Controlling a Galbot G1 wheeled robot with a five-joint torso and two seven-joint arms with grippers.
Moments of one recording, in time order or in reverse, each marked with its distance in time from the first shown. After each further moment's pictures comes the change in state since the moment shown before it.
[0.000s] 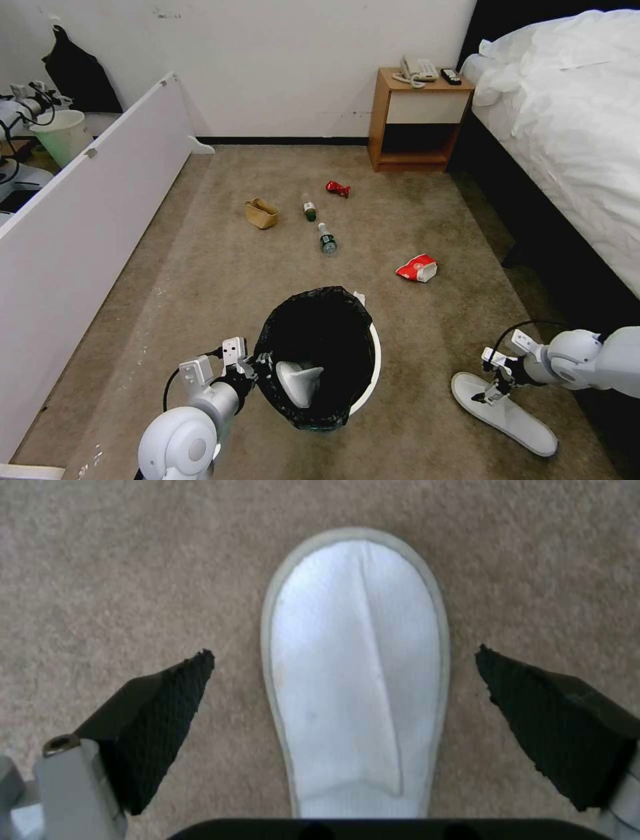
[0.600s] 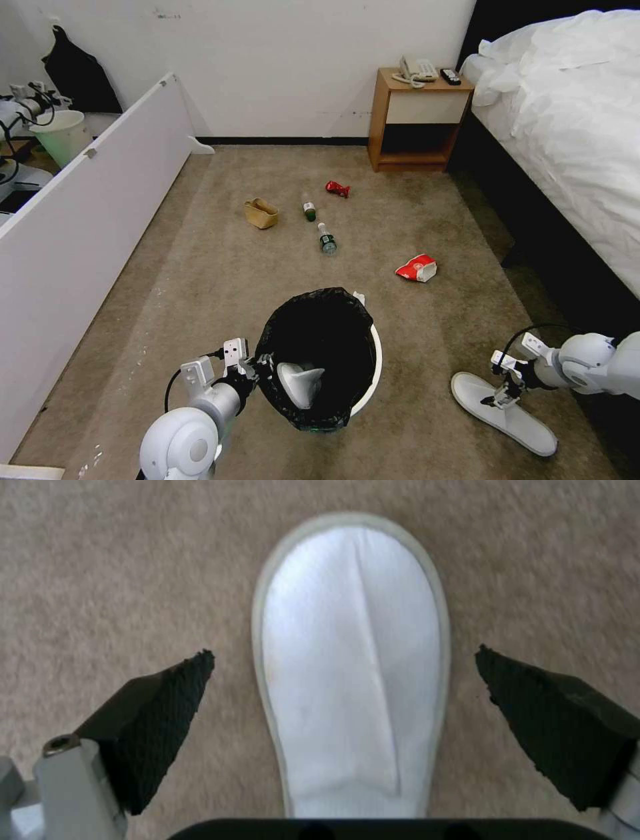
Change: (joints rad) left arm 0.002 0.000 0.003 0.003 0.003 -0.001 0.000; right arm -0.042 -0.010 0.029 -0.033 -0.008 0.007 -0.005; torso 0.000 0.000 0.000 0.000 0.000
